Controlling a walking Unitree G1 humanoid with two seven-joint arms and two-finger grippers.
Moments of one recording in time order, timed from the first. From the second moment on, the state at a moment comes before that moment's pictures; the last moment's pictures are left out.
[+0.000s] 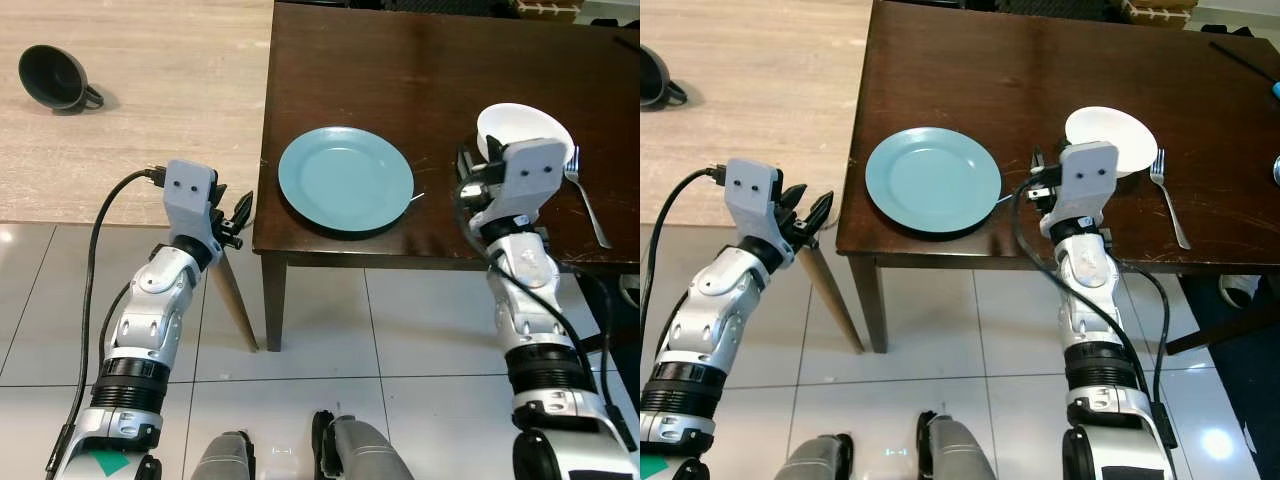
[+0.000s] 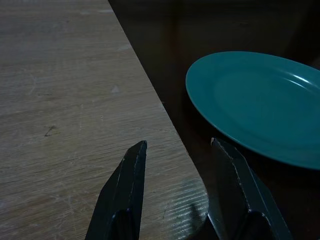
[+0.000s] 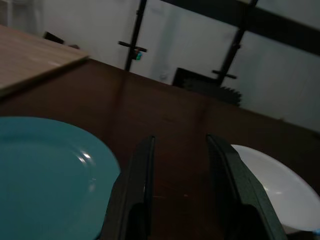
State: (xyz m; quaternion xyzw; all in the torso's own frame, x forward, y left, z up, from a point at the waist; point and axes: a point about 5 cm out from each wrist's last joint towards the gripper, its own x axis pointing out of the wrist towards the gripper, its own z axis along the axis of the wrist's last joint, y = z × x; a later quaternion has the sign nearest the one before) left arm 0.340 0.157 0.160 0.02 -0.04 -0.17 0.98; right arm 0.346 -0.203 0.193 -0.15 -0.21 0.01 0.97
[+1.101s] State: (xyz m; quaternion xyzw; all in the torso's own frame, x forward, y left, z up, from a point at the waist) left arm 0.341 0.149 0.159 0.03 -0.04 -0.19 0.98; right arm 0.400 -0.174 0.165 0.28 0.11 0.07 0.95
